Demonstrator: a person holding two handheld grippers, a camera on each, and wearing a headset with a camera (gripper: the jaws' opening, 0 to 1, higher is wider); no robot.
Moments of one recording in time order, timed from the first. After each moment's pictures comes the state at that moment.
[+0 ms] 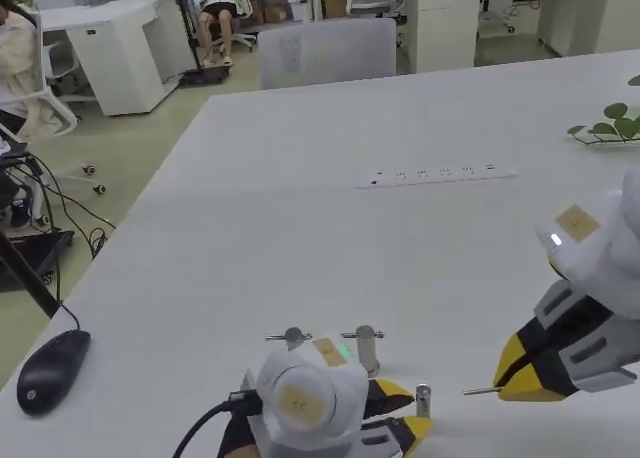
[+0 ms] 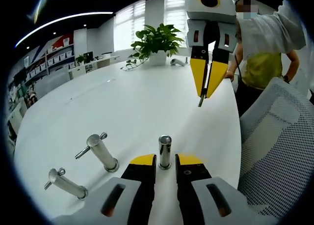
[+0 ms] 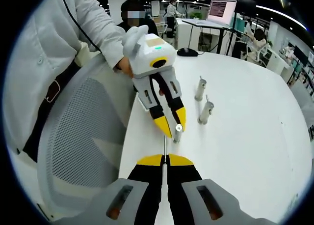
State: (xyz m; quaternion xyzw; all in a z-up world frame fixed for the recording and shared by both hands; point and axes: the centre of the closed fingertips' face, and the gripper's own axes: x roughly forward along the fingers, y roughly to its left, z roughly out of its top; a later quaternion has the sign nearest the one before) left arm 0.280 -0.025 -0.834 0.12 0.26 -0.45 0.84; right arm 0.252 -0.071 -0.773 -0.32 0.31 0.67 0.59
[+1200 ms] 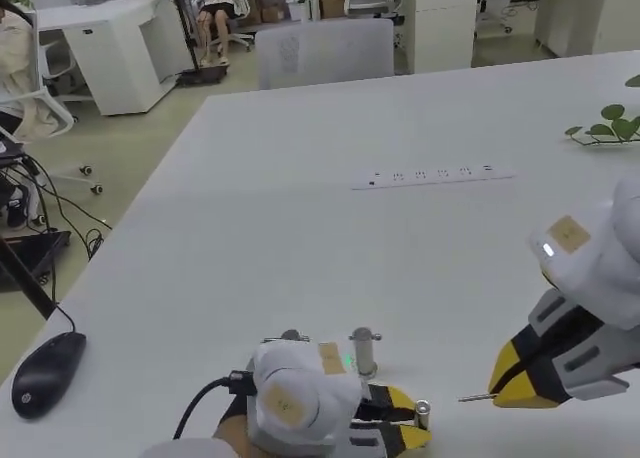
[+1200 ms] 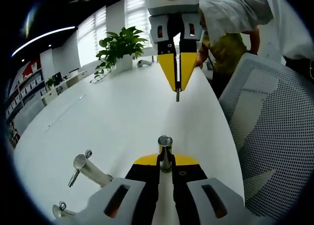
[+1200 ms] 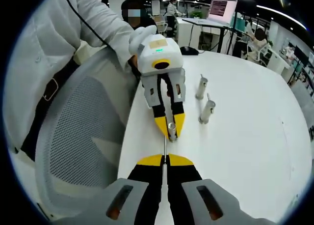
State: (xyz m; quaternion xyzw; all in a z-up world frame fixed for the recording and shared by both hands) left arm 0.267 -0.033 -0.841 0.20 0.20 -0.59 0.76; right arm 0.252 -0.070 -0.780 -0.33 0.31 0.67 0.59
